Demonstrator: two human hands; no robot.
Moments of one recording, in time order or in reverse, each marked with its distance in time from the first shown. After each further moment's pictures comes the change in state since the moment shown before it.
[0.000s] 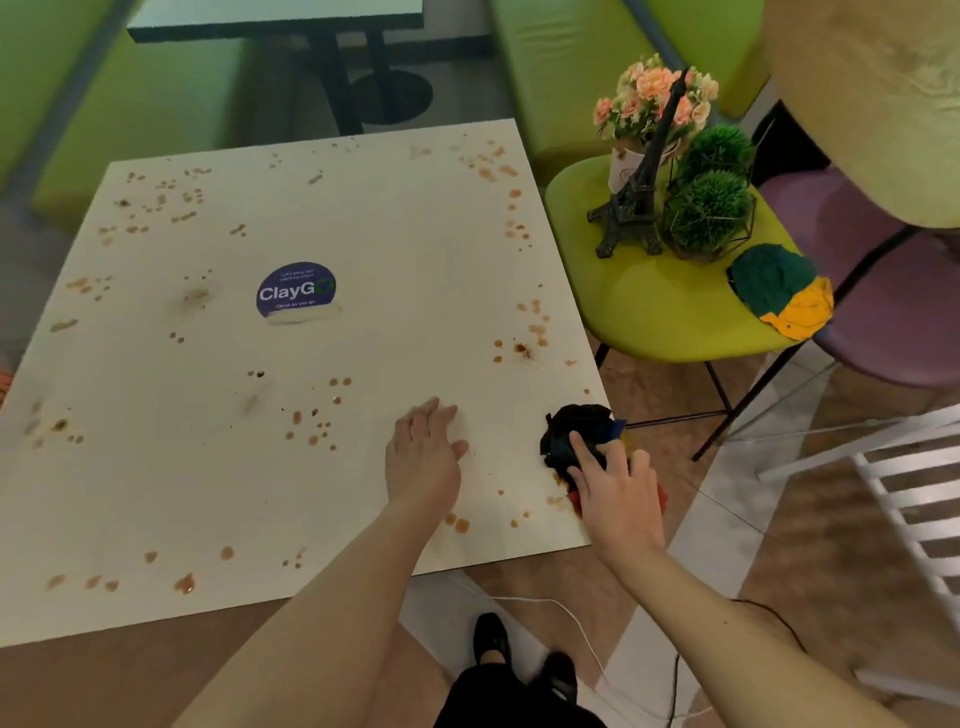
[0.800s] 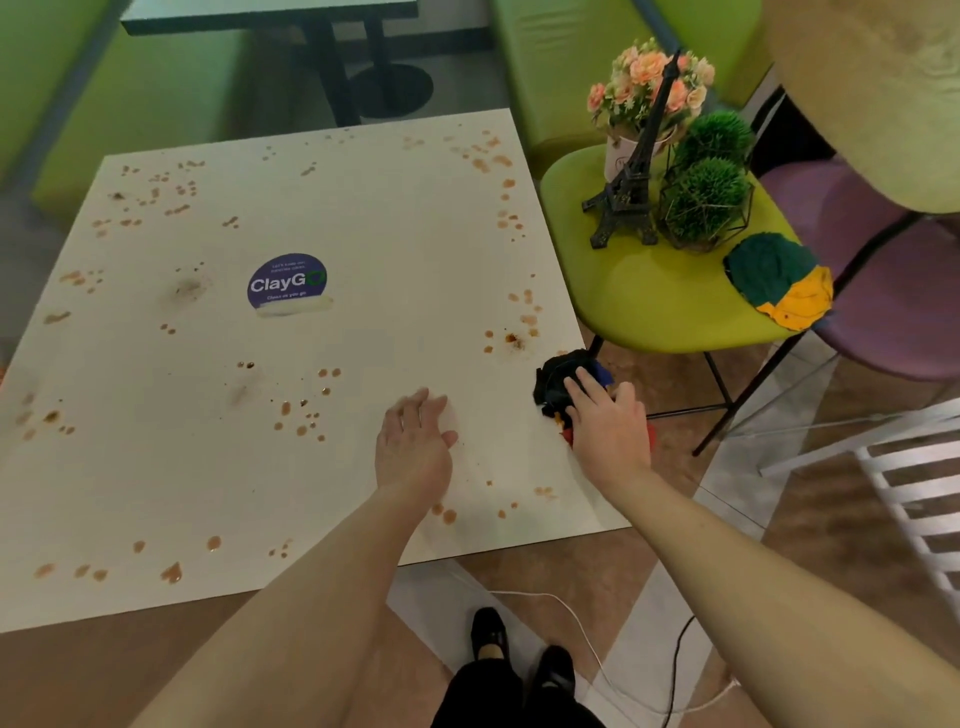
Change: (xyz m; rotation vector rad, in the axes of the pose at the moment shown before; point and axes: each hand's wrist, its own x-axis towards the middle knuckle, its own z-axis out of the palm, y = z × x) left_hand 0.003 0.003 0.001 0.031 -0.048 -0.026; right_hand 0.066 0.013 0.014 0.041 0.013 -0.036
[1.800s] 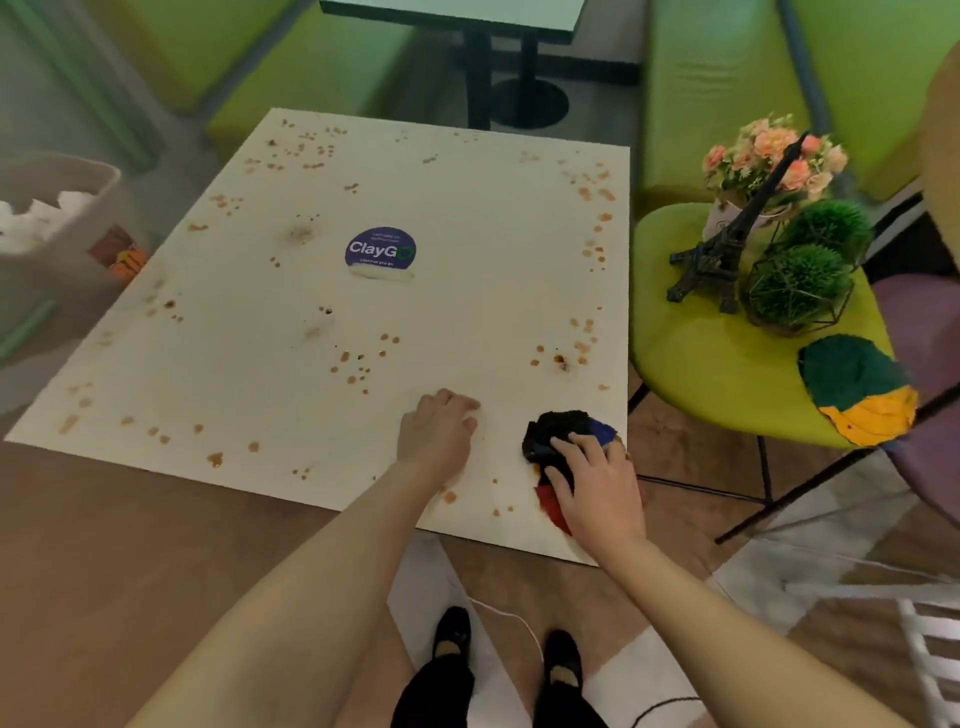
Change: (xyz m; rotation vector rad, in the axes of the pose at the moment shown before) left_hand -0.018 0.016 -0.016 -0.088 0.082 -0.099; right_hand -0.025 -0.004 -0.017 0.188 -0.186 -0.263
